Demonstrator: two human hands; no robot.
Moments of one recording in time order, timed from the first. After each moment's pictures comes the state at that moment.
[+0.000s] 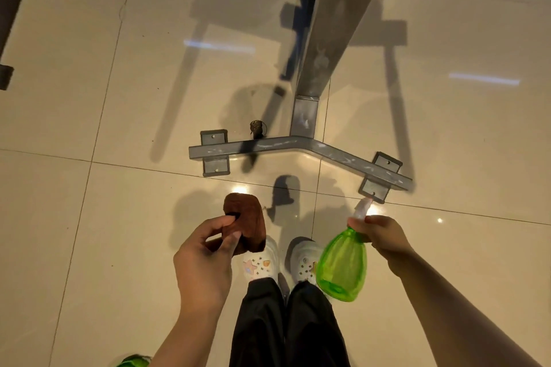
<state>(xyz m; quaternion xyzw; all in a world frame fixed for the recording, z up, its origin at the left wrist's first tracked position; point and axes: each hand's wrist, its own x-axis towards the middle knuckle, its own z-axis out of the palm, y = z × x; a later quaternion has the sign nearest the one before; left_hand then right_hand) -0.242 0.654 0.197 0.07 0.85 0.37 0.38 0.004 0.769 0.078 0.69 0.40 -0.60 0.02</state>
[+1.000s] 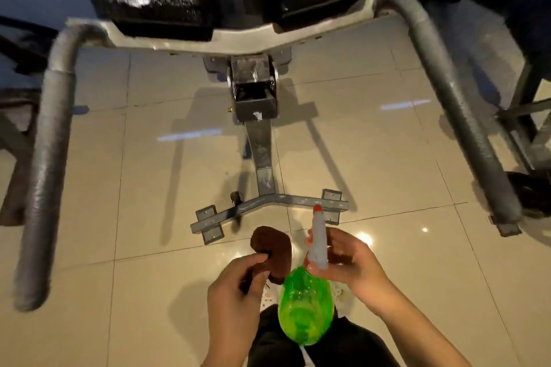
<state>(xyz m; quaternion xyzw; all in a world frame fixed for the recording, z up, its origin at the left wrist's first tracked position) -0.197 0.647 0.438 0.38 0.76 0.35 0.40 -0.006 0.718 0.433 0.55 0.43 -0.69 -0.22</state>
